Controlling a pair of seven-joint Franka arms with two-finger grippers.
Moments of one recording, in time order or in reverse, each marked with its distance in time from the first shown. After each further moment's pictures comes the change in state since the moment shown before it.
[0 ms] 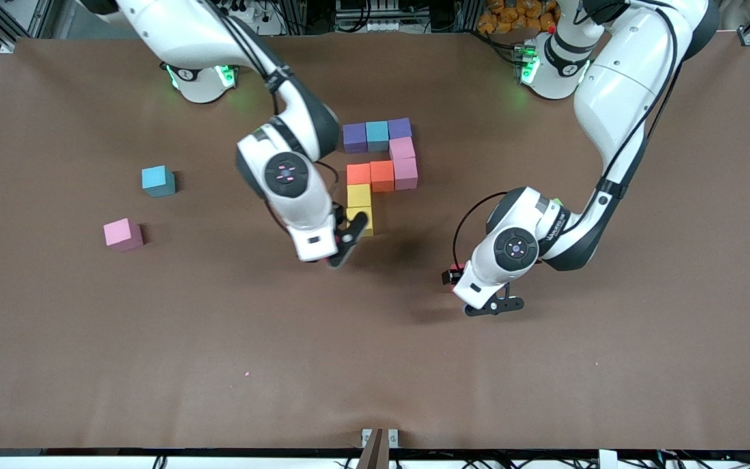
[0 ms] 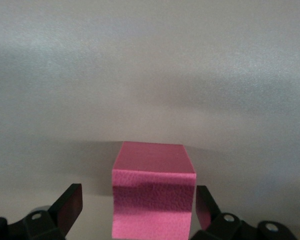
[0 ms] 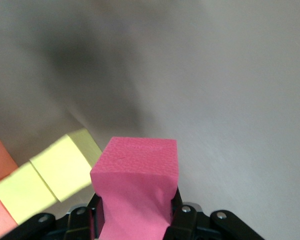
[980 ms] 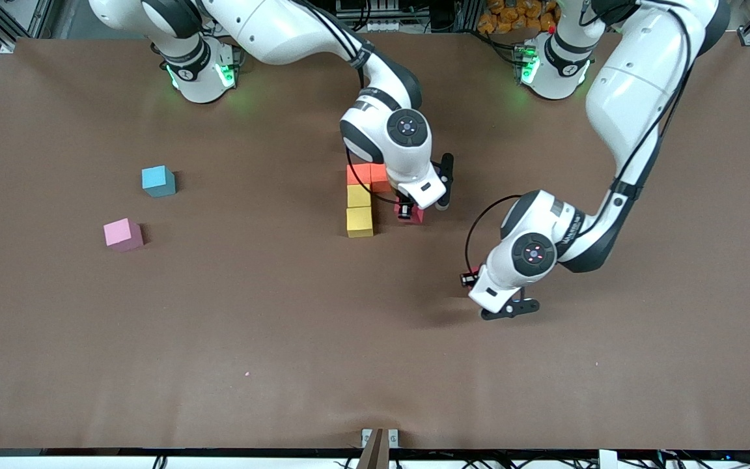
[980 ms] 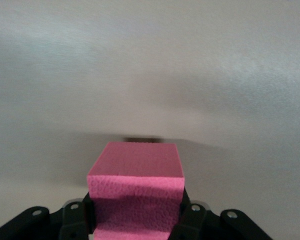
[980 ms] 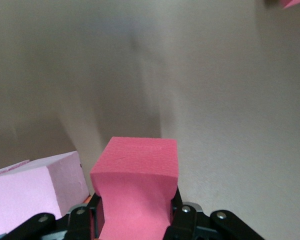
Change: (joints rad) left arm 0.052 -0.046 0.001 -0.025 0.000 -0.048 0.001; right arm 0.269 0.187 -0.003 0.188 -0.005 -0.004 -0.101
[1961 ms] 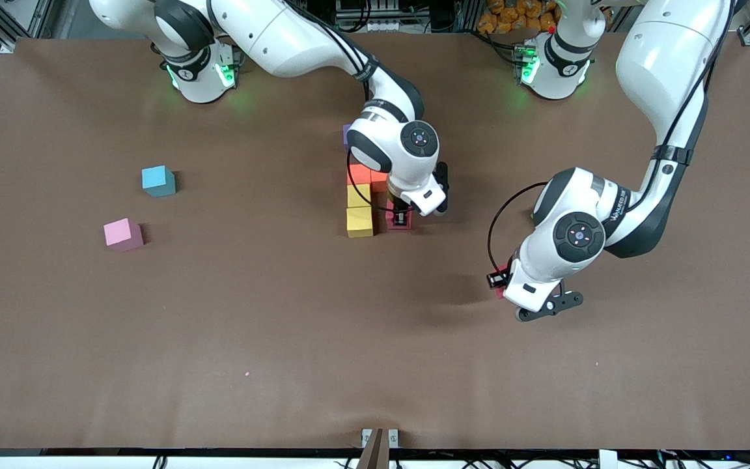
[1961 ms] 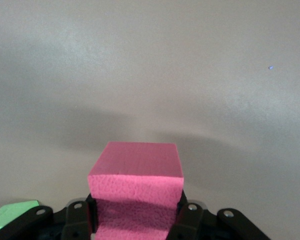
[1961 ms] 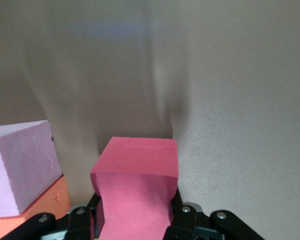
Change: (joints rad) left arm 0.041 -0.131 -0.002 0.001 -0.033 -0.070 -0.087; right arm 0.004 0.085 -0.006 0.065 -0.110 -0.085 -0.055
